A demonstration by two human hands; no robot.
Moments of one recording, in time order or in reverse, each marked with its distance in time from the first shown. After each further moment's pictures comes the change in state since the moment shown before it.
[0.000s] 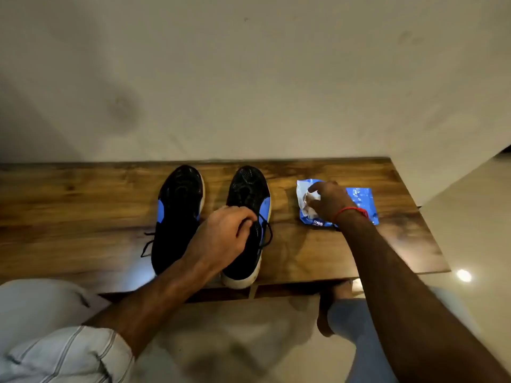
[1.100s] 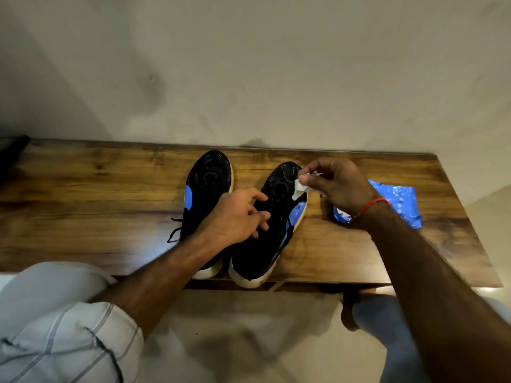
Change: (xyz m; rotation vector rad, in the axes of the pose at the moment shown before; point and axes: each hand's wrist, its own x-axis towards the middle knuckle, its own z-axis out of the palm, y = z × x) left_hand 0.014 -0.028 -0.031 -0.358 -0.253 -0.422; right_hand -0.024 -0.081 -0.010 0.664 -0.035 -0.302
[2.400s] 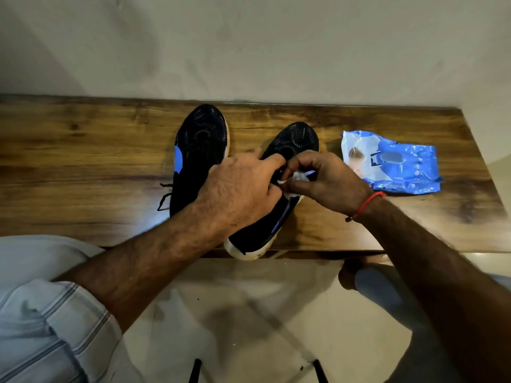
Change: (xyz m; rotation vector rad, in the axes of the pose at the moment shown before) left_hand -0.004 0.000 0.017 0.720 0.149 0.299; right_hand -0.025 0.031 0.043 -0.114 -0.242 -0.180
